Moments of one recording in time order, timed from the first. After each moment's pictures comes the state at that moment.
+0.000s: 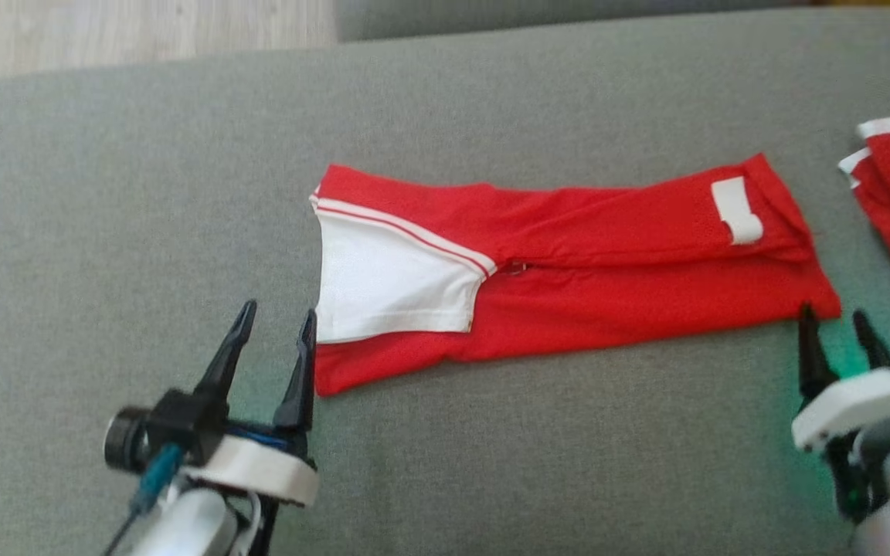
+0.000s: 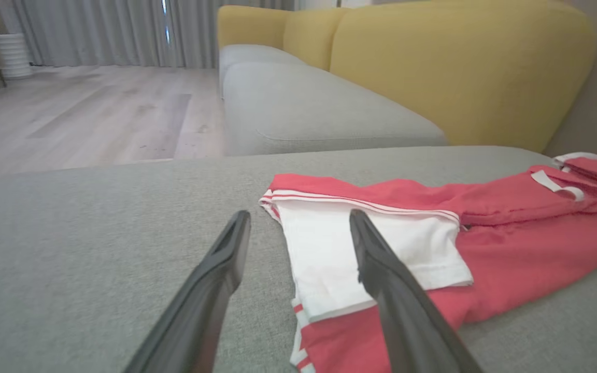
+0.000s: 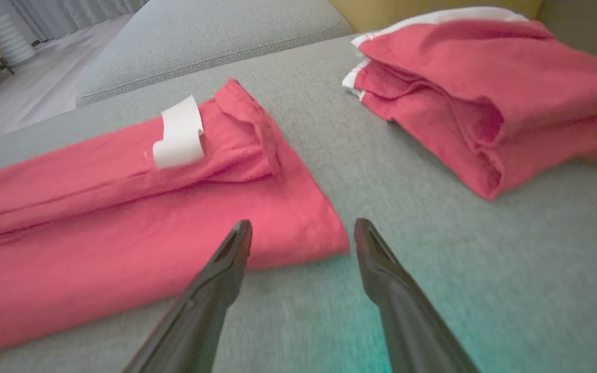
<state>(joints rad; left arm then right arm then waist) -0.24 0.37 -0.65 0.21 -0.58 0.18 -0.26 -0.26 -0.23 -0.06 0.66 0.35 0.13 -0.11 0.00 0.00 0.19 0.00</state>
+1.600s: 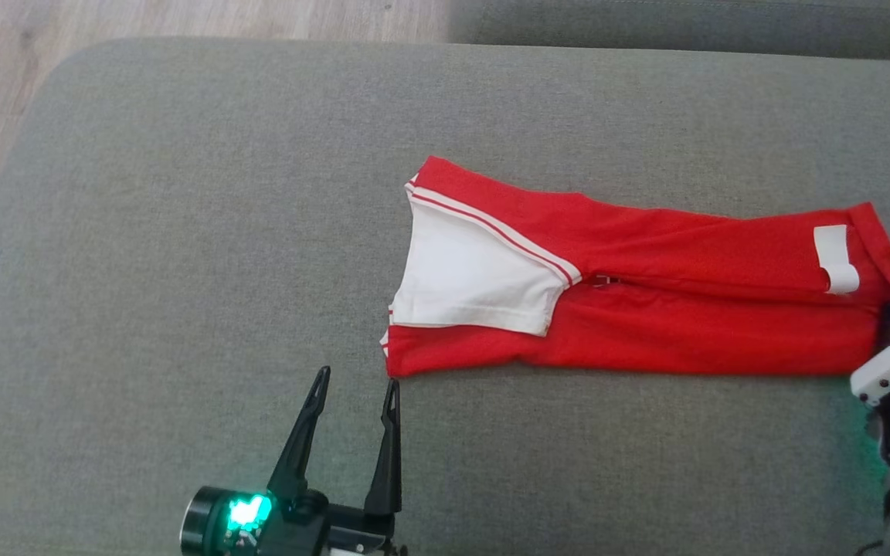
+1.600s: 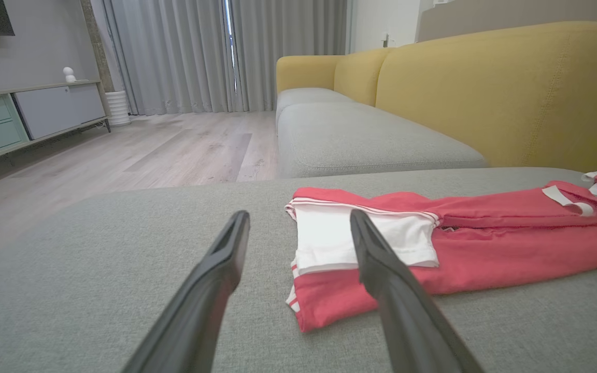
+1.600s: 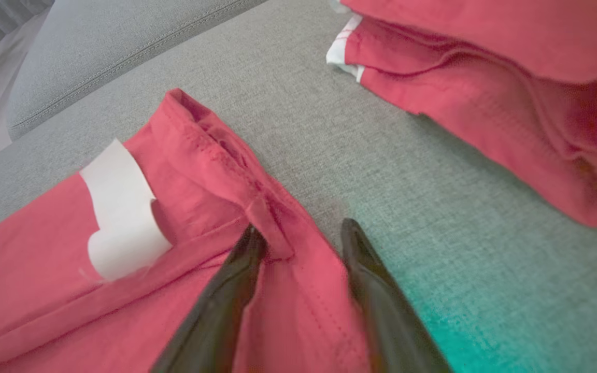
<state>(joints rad) 0.08 0.08 -0.49 0.00 -0.09 0.24 -0.26 -0.49 -0.18 -0.53 0.95 0.13 0.13 0.04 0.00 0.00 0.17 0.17</state>
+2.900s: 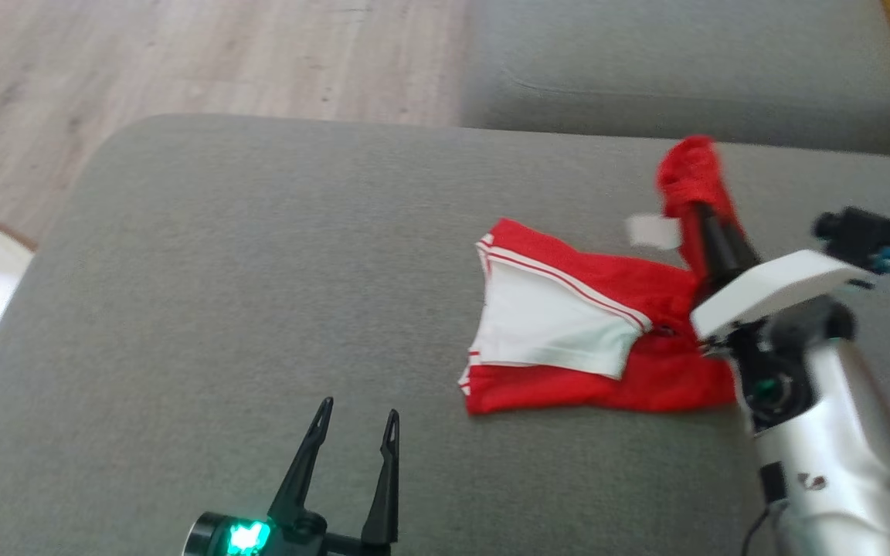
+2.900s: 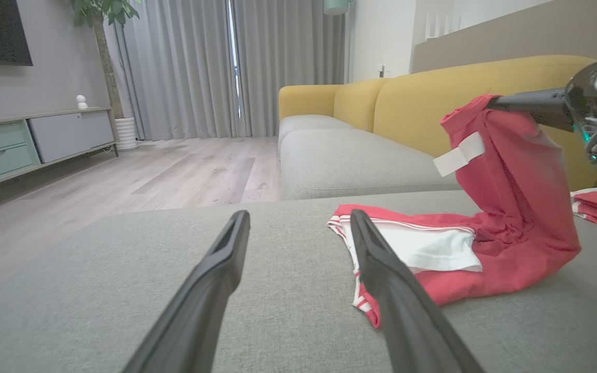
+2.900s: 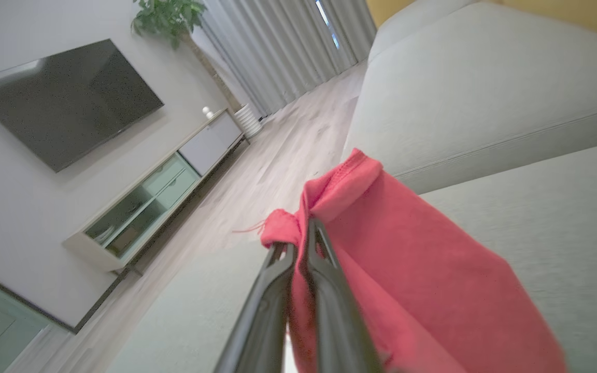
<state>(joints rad) 0.13 0.07 -0.45 0.04 -0.07 0.17 -0.26 -0.39 -0.06 0.05 0.41 0.62 0.13 0.17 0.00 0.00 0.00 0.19</state>
